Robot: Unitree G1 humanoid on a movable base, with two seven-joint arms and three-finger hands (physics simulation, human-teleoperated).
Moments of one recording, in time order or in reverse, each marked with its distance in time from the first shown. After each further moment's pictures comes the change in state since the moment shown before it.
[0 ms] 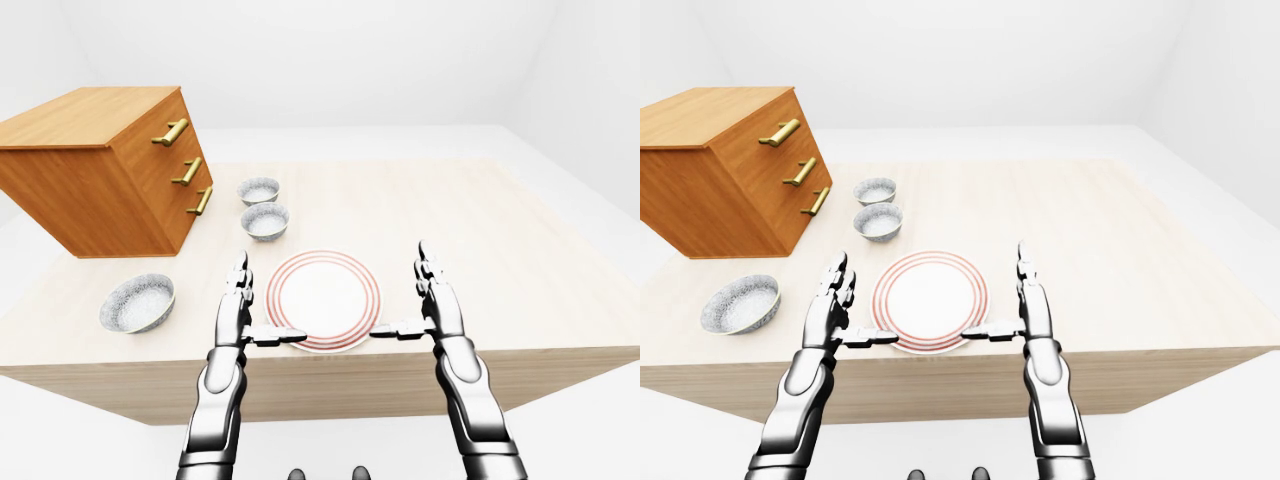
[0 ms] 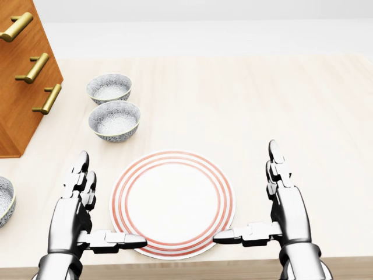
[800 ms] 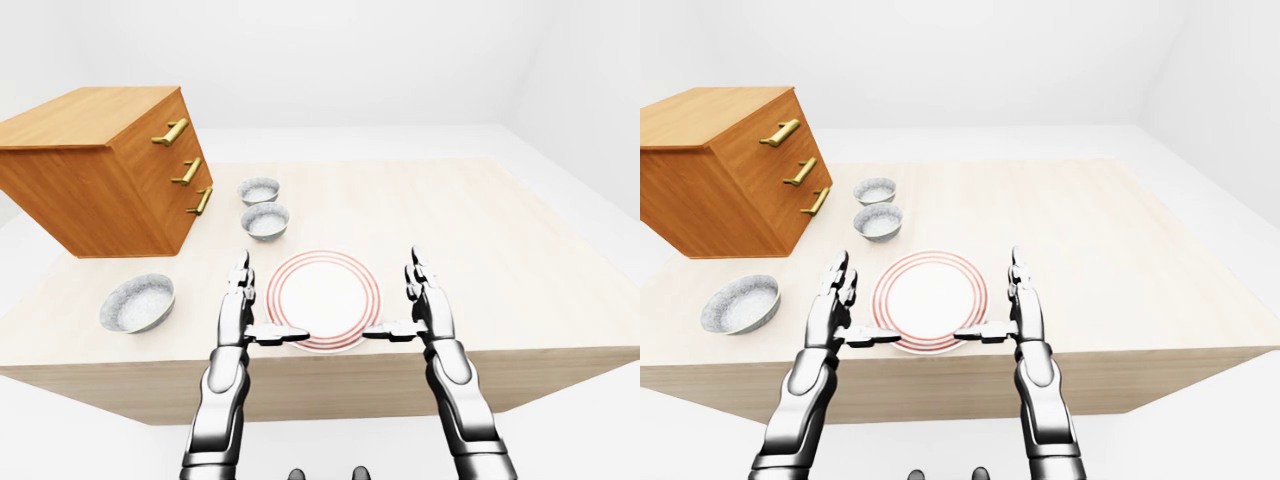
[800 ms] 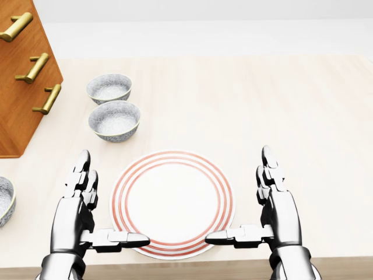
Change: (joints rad) left arm 0.002 -0.011 -0.018 -0.011 -0.004 -0.003 0.023; right arm -0.003 0.027 0.024 0.045 0.080 -0.019 -0.018
